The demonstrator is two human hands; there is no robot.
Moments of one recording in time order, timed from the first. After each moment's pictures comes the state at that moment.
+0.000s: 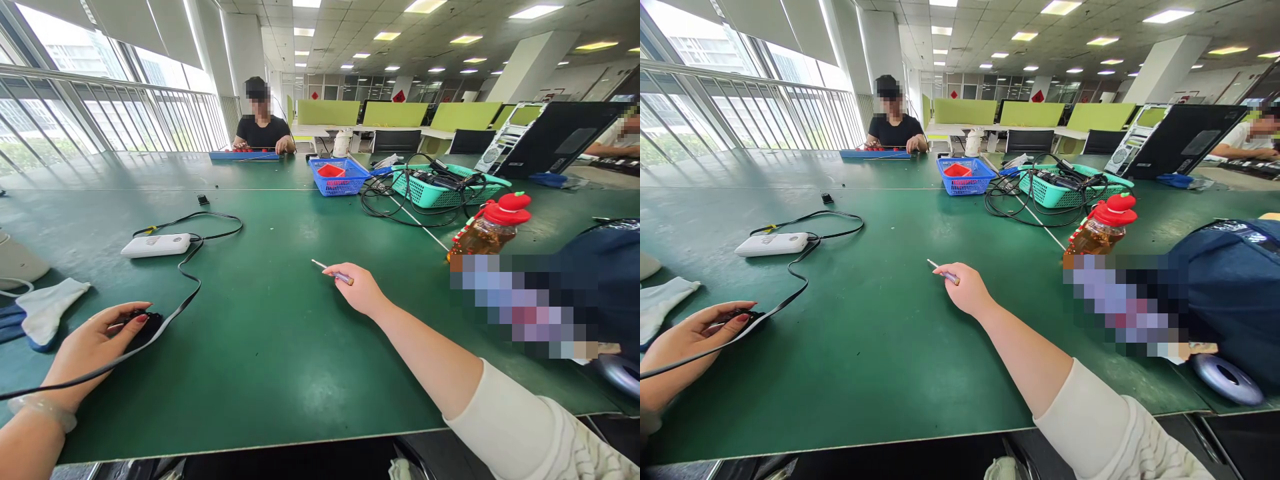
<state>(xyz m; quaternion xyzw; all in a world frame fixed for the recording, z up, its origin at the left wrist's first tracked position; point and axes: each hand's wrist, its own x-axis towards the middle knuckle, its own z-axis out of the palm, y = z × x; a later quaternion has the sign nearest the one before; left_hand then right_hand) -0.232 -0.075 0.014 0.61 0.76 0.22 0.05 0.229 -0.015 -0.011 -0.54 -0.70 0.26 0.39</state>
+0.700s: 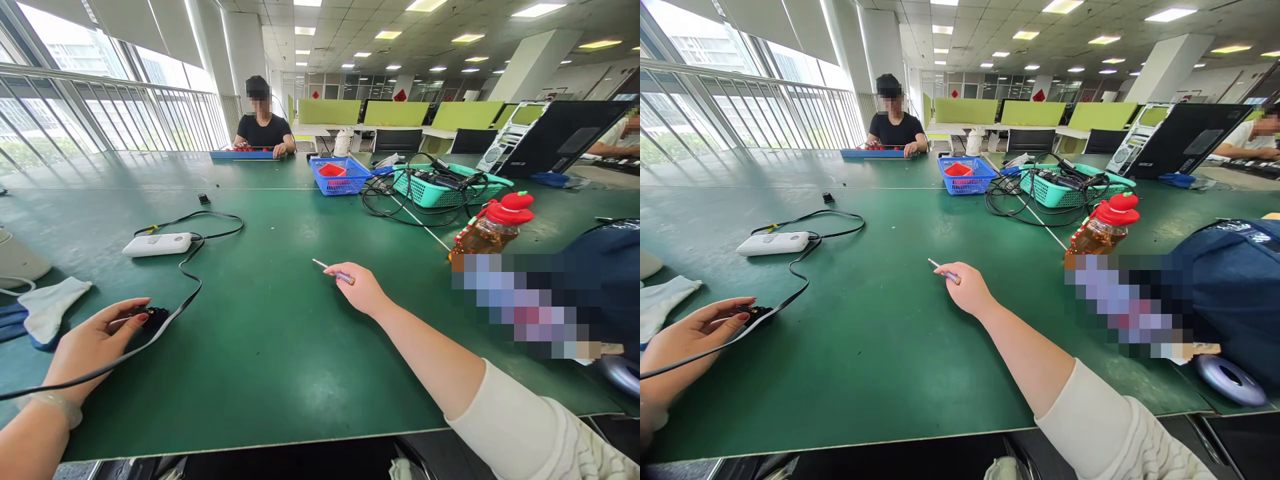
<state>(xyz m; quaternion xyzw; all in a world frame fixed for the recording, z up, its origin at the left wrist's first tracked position) -0.218 -0.080 0.027 0.55 0.80 0.21 0.08 0.229 -0.017 -0.009 -0.54 -0.69 0.27 0.39</state>
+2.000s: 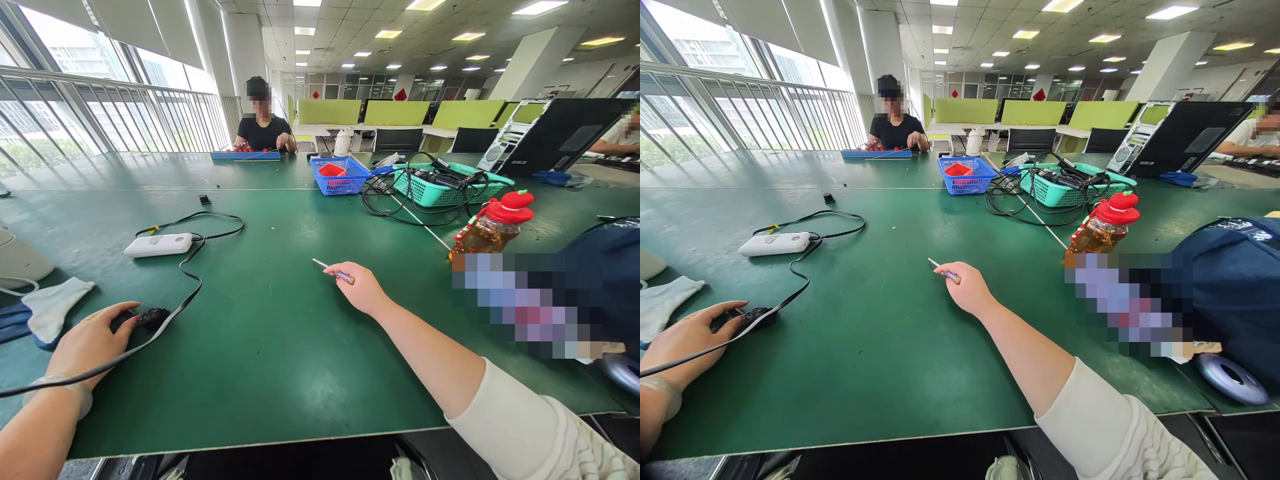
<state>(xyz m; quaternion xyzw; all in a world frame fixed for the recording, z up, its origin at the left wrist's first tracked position) -0.239 -0.066 0.022 0.59 0.80 0.03 -0.04 0.229 -0.017 -0.009 -0.54 -0.70 0.26 0.39</state>
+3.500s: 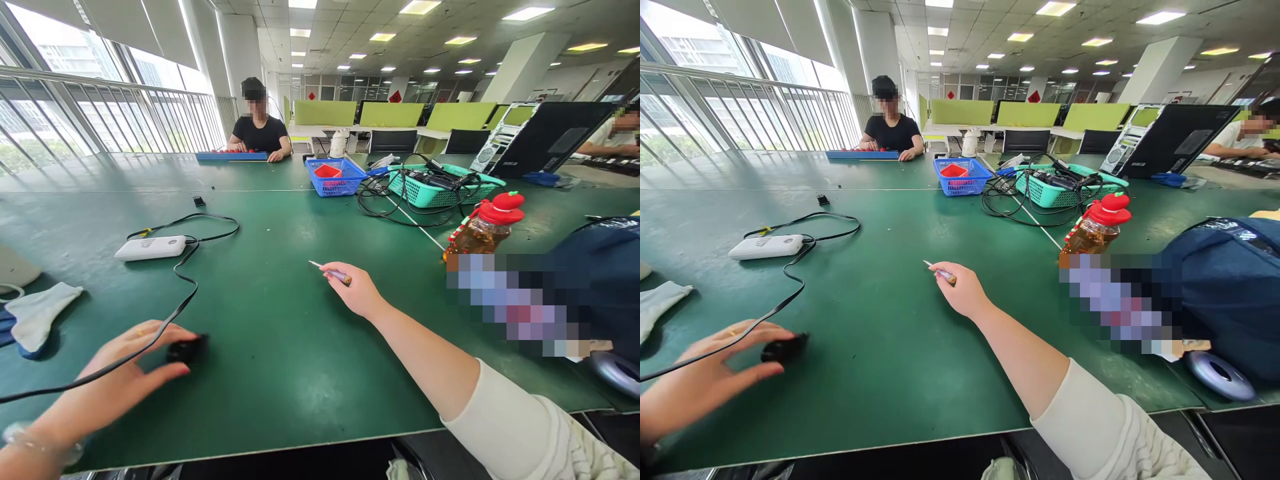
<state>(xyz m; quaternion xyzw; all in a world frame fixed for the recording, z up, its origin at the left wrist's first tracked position) -0.171 -0.105 0.038 0.76 0.62 0.14 0.11 0.227 -0.021 -0.006 -0.51 -0.69 0.28 0.42</state>
